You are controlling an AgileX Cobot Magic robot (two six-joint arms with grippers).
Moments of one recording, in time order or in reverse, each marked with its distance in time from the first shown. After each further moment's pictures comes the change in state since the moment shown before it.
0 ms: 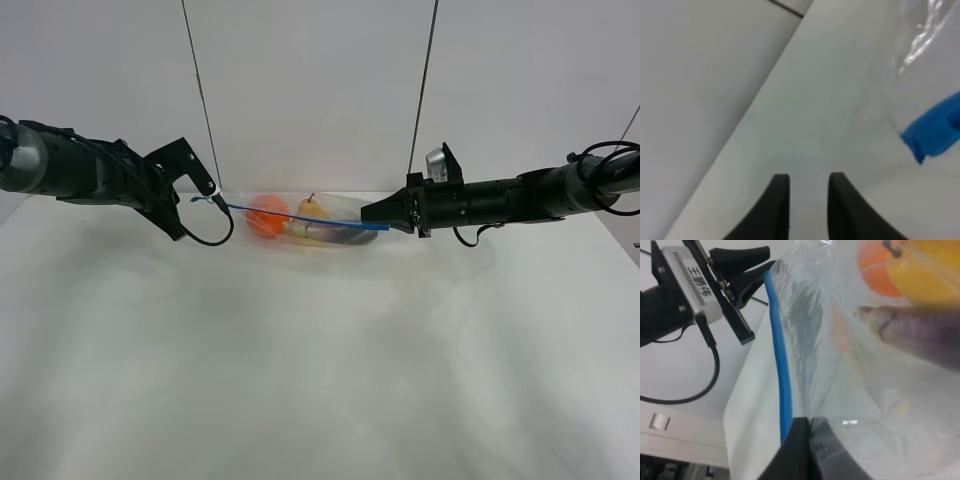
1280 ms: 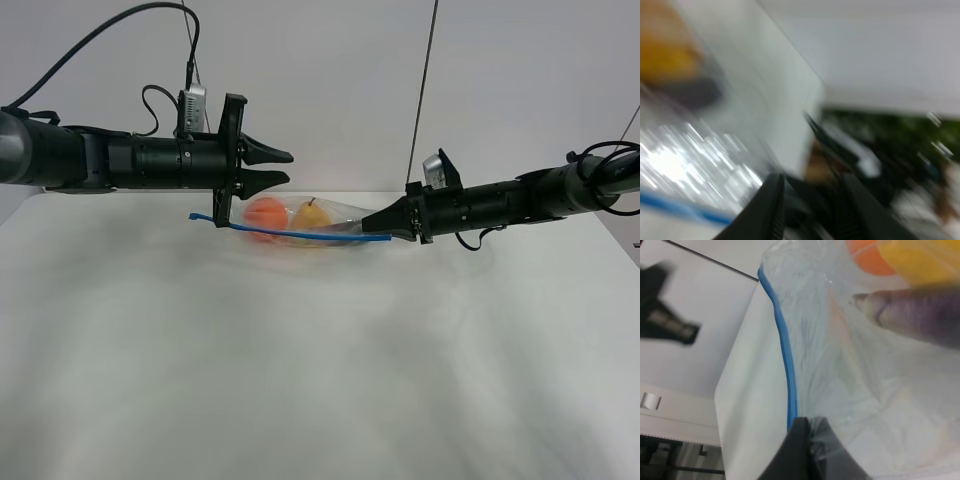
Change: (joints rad) left arm 0.000 -0.049 0.000 -0.004 1.136 -2.015; right arm 0.000 0.000 0.000 -0.072 0.001 0.016
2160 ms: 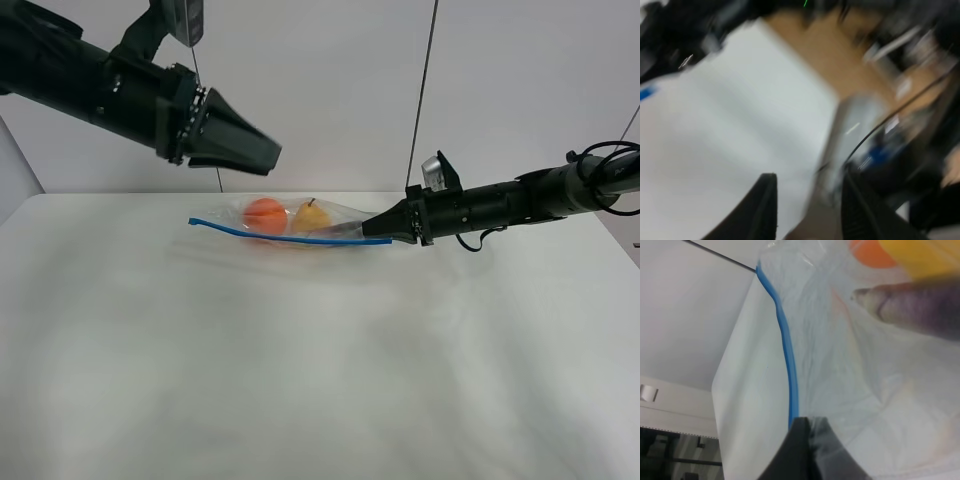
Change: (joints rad) left arm 0.000 -0.310 -0.127 0.690 0.391 0.386; right arm 0.000 0.000 0.000 -0.024 0.002 0.002
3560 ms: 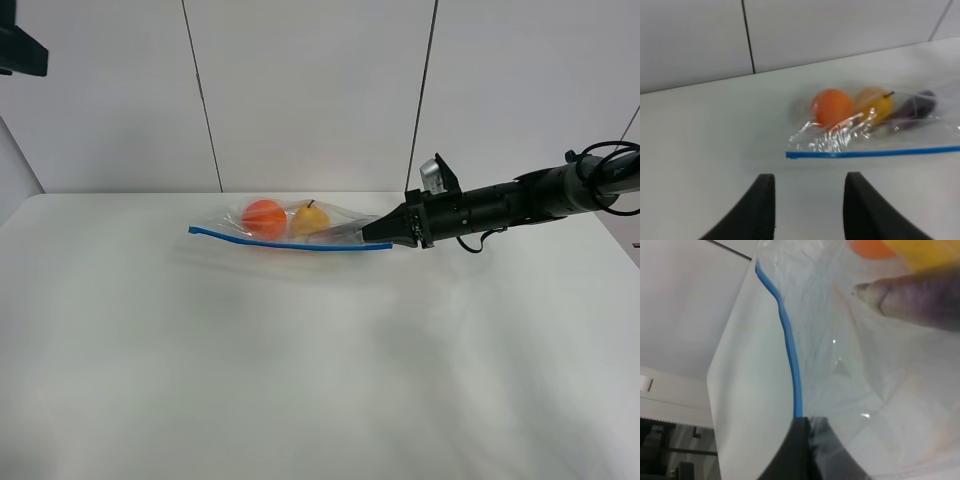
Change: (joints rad) left arm -0.001 -0.547 0.034 0.967 -0.330 -0.860; right arm 0.003 0.000 0.000 -0.031 0.000 0.001
